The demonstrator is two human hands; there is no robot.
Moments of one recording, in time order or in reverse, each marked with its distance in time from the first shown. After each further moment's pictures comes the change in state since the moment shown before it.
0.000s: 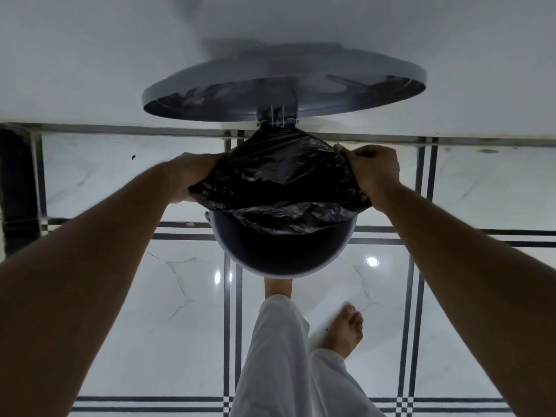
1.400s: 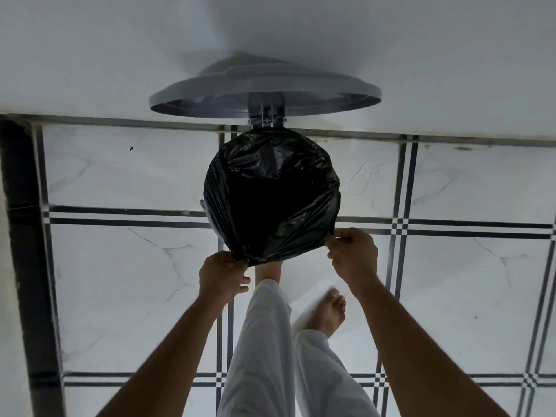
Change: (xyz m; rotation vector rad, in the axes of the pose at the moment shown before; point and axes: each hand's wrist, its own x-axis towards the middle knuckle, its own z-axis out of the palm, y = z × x) left_hand -0.100 -0.153 0.134 -0.228 0.210 -0.105; right_hand -0.145 0.092 -0.017 -0.024 -0.030 0.207
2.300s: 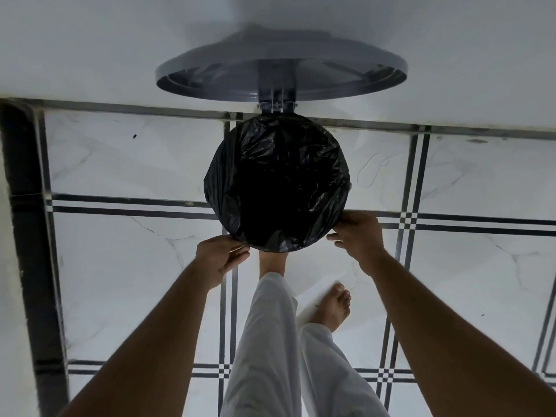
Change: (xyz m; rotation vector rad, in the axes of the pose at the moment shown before) left_hand 0.036 0.008 -0.017 -0.447 -0.137 -0.172; right_hand 0.027 -0.005 -0.001 0.043 -0.223 0.020
